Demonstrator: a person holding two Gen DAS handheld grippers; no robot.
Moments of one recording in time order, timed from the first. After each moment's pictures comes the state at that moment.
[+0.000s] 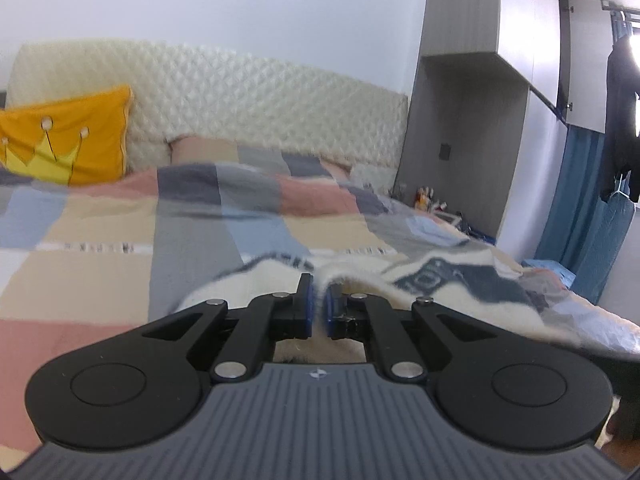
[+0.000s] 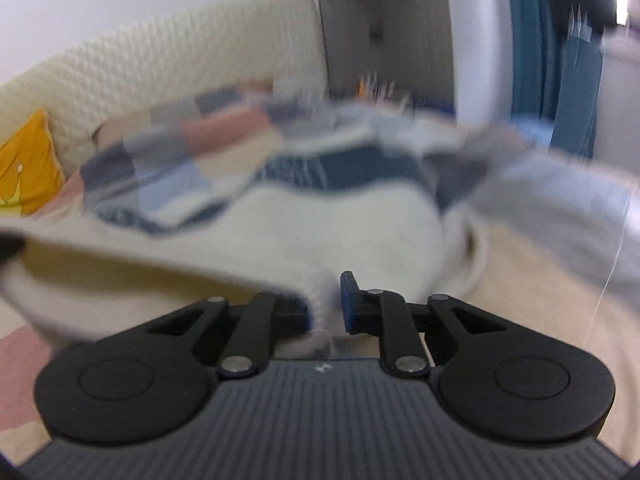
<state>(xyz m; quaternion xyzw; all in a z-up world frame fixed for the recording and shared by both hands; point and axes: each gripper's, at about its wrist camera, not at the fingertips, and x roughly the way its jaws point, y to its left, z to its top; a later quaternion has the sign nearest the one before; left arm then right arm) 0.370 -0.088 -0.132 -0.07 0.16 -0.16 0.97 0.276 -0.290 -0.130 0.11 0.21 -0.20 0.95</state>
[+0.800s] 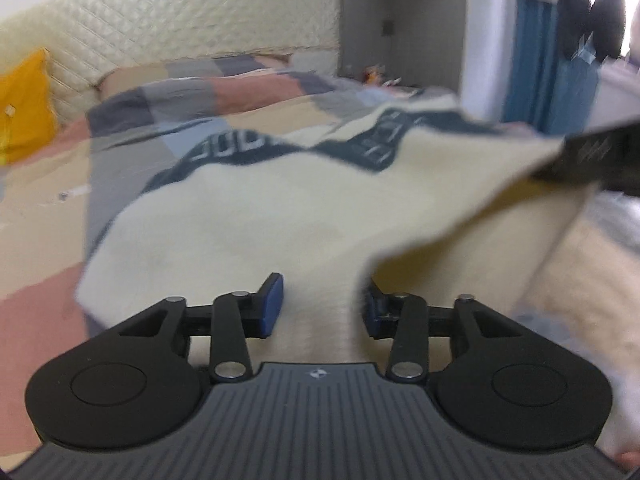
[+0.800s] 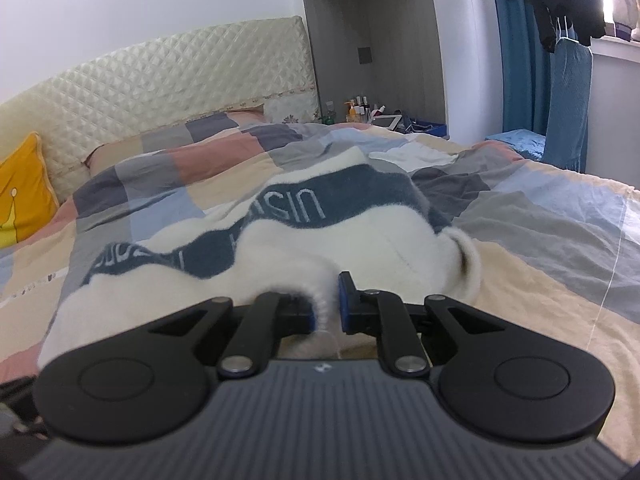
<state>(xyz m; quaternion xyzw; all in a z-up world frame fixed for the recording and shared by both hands) 0.398 -0.136 -0.204 0.07 0.27 -0.22 0.93 0.284 -0.297 -0.135 0.13 0.20 -0.20 0.95</state>
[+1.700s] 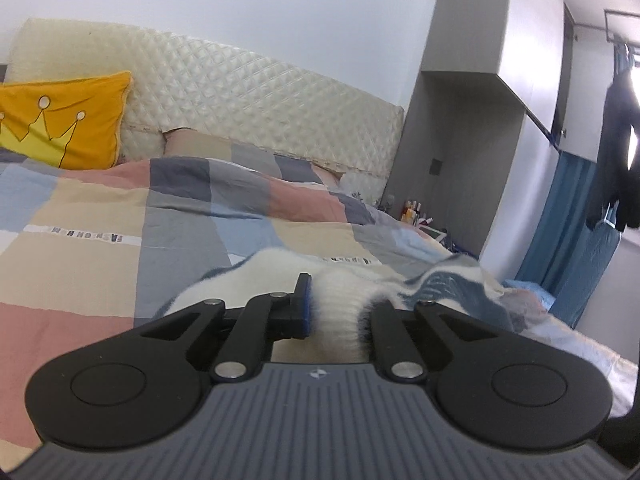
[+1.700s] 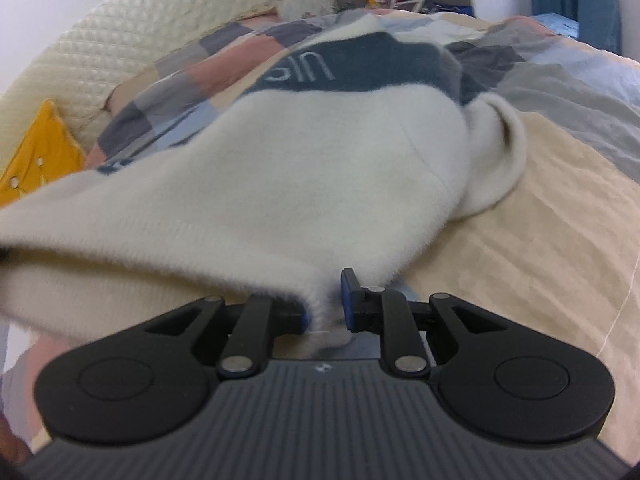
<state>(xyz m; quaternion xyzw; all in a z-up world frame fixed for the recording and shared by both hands) 0.379 -0.067 -0.123 -0.12 0.14 -0.17 0.97 0.282 -0.307 -0.161 0.24 0.33 -0.12 0.91</state>
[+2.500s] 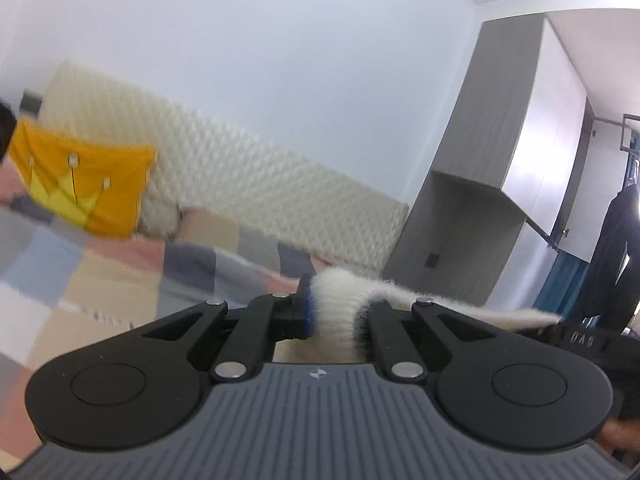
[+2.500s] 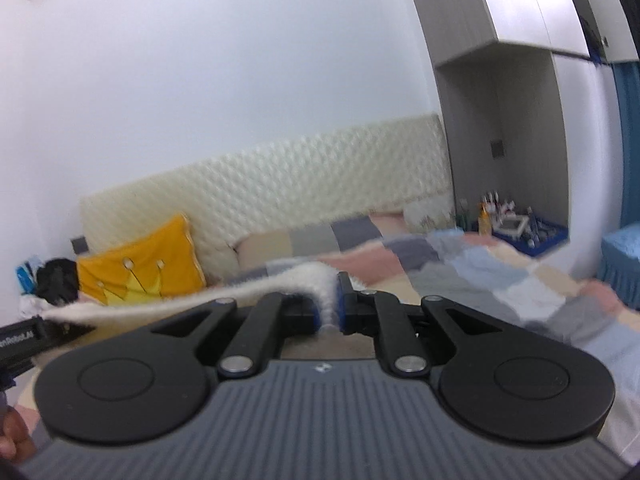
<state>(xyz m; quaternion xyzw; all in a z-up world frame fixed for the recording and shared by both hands) 0.288 -0.021 0.124 -0.19 0.07 -0.14 0.97 0.243 -0.317 0.132 0.11 0.09 0.01 0.99</state>
